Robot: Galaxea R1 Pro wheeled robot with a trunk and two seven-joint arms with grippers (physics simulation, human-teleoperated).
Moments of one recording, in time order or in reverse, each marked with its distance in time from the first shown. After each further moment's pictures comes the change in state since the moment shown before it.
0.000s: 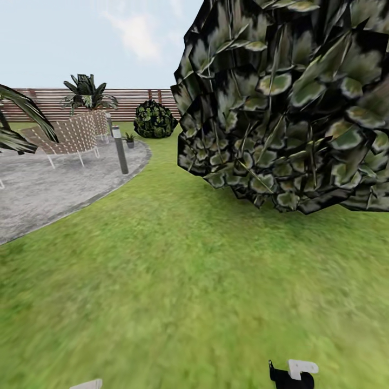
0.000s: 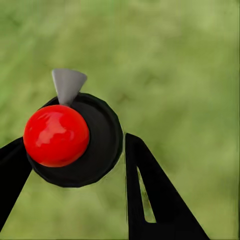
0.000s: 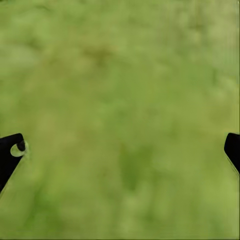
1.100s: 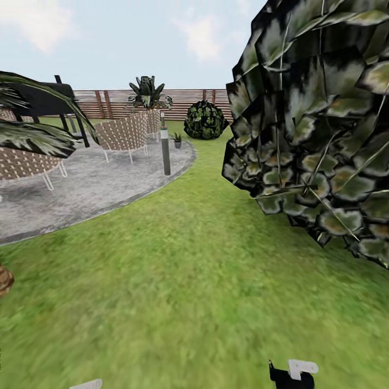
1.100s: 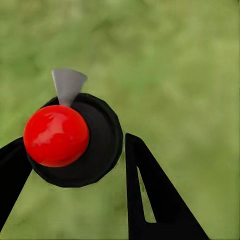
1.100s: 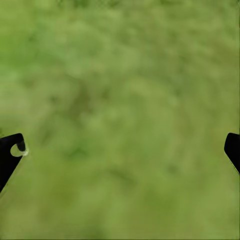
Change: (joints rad) left arm 0.000 0.000 0.001 0.001 0.000 0.000 0.000; right arm 0.000 0.000 0.000 0.000 0.000 0.000 0.000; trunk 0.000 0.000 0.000
